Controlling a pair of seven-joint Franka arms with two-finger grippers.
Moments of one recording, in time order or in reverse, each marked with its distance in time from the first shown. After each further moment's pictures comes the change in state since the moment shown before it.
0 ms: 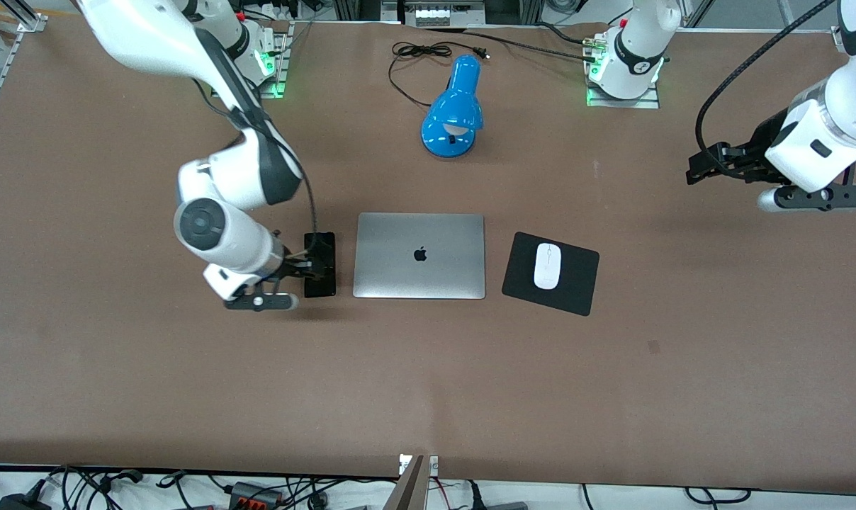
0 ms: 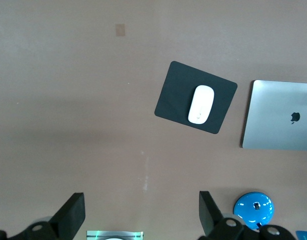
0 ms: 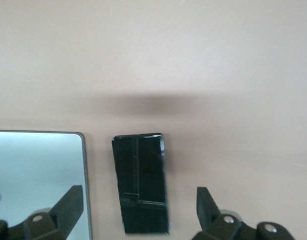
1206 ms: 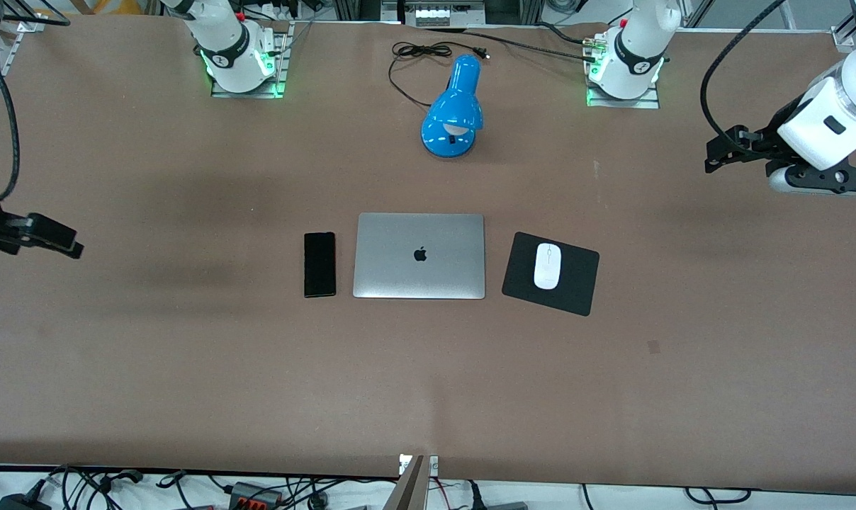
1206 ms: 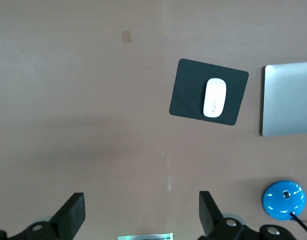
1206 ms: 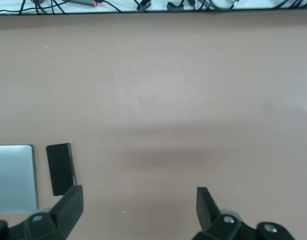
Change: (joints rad) left arm -0.027 -0.040 0.041 -0.025 0.049 0.011 0.180; right arm -0.322 -0.179 -0.036 0.394 -0.067 -0.470 -0.312
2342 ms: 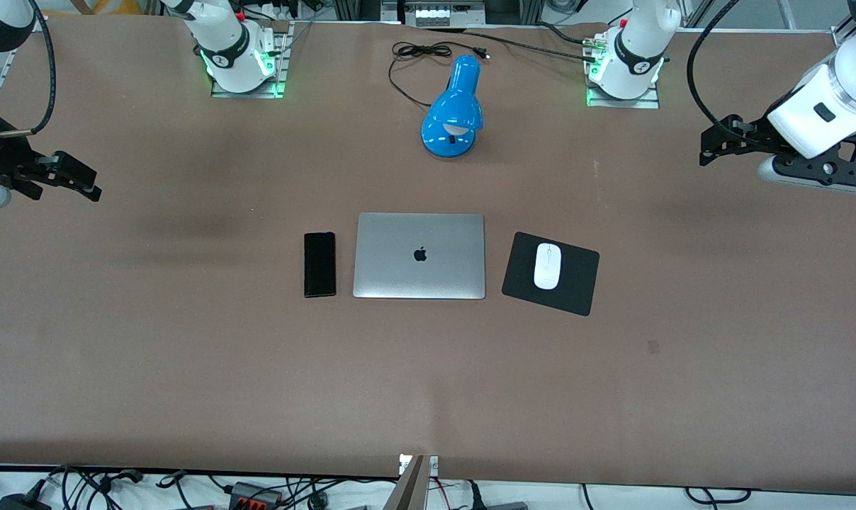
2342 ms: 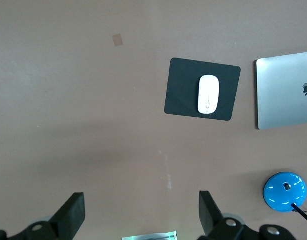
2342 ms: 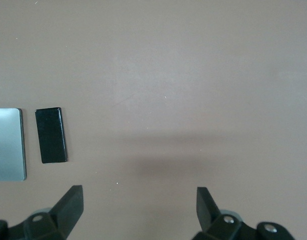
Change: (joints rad) left arm -0.006 -0.006 -0.015 0.011 0.000 -0.011 0.024; right arm -0.012 -0.324 -0.011 -0.506 0.017 0.159 -0.035
